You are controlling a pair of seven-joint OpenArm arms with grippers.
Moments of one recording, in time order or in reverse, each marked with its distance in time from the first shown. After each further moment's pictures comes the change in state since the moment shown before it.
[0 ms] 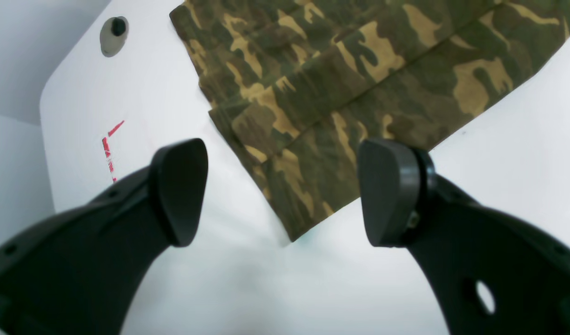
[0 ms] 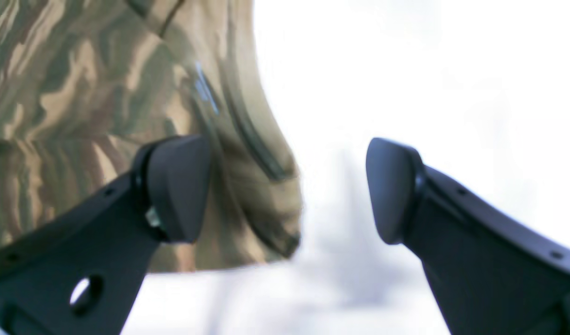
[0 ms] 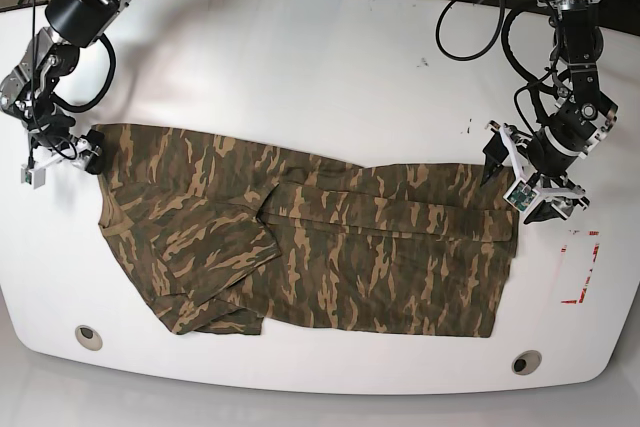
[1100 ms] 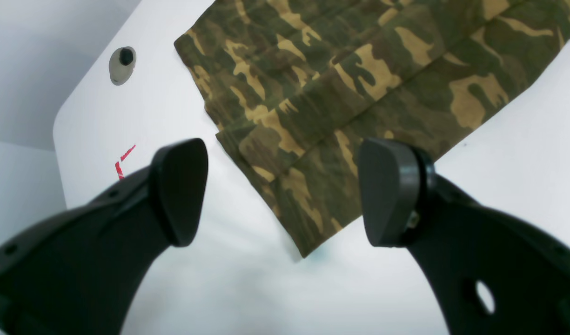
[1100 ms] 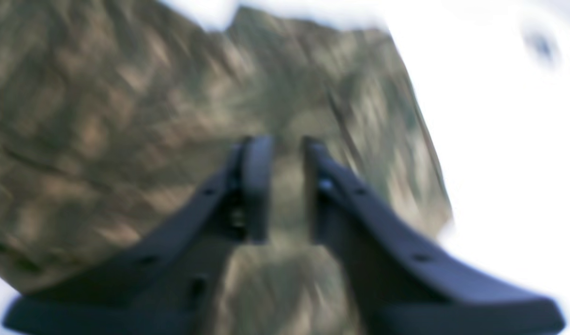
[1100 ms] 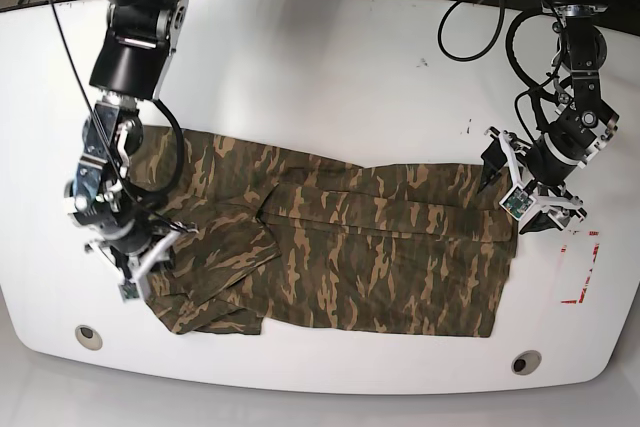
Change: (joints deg) left arm -1.6 -2.2 2.8 0.2 -0.3 0.0 -0.8; right arm 11.6 -9.3 -27.1 17.1 -12.1 -4.7 -1.4
